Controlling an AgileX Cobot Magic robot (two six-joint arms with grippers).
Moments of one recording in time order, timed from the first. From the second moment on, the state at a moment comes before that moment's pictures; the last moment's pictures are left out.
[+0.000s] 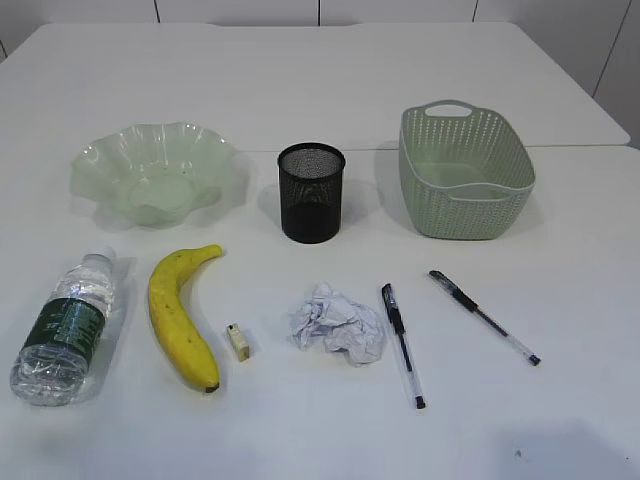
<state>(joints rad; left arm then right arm) -0.02 0.37 -0.73 -0.08 0.97 0.00 0.01 0.28 -0.56 0.18 0.93 -0.03</state>
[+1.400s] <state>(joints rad) -0.46 1.50 -1.15 0.11 0.70 -0.52 0.01 0.91 -0.89 0.33 0.91 -0.22</state>
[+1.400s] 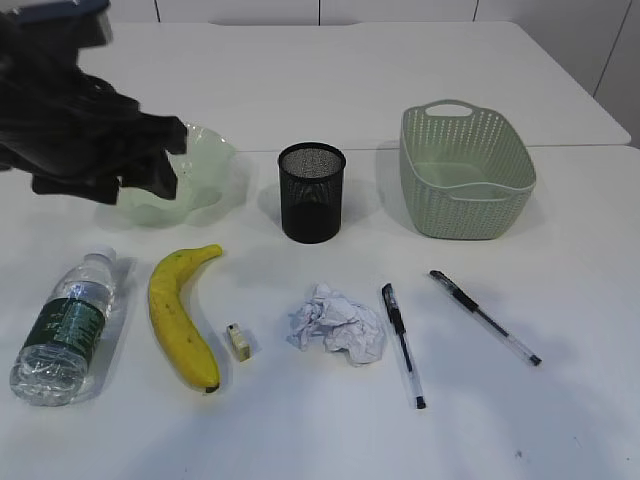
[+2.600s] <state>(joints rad) -0.47 1.90 -1.15 0.22 0.62 -0.94 0.01 0.91 -0.89 0.33 0.98 -0.22</state>
